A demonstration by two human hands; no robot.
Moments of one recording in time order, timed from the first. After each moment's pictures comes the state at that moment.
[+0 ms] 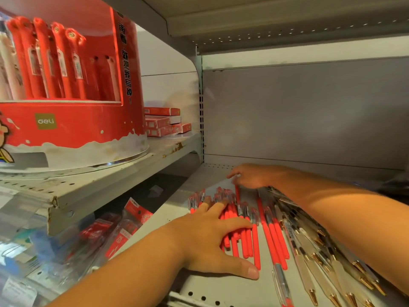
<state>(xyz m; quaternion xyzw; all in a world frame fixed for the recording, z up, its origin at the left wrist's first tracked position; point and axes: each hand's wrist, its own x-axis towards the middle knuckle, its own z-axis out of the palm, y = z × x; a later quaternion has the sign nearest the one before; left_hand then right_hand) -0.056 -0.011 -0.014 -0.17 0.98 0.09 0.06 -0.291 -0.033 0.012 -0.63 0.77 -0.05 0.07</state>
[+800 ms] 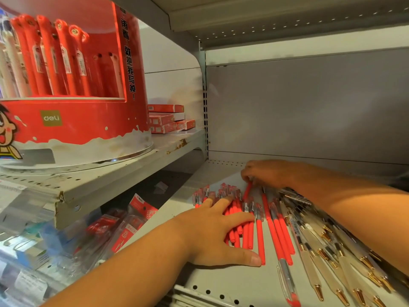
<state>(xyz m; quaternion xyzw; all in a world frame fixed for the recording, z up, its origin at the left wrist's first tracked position) -0.058 -0.010 -0.016 -0.19 0.98 0.05 0.06 -0.325 -0.014 0.000 -0.70 0.71 0.05 -0.08</state>
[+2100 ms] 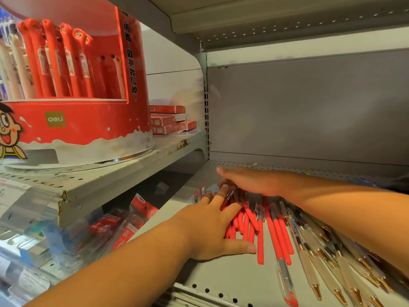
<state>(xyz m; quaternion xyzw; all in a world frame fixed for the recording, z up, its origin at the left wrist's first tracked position) -0.065 -0.020 -0.025 -0.21 0.98 -0.03 0.03 -0.254 -0.016 0.000 -0.60 0.73 -0.23 0.25</state>
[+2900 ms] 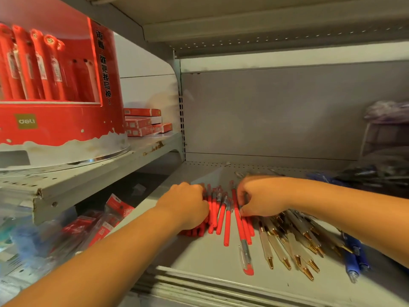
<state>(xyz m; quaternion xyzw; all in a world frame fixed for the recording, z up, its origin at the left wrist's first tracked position) -0.085 -0.008 -0.008 -0.33 0.94 0.03 -0.08 -0.244 0.109 0.025 -0.61 0.79 0.02 0.08</state>
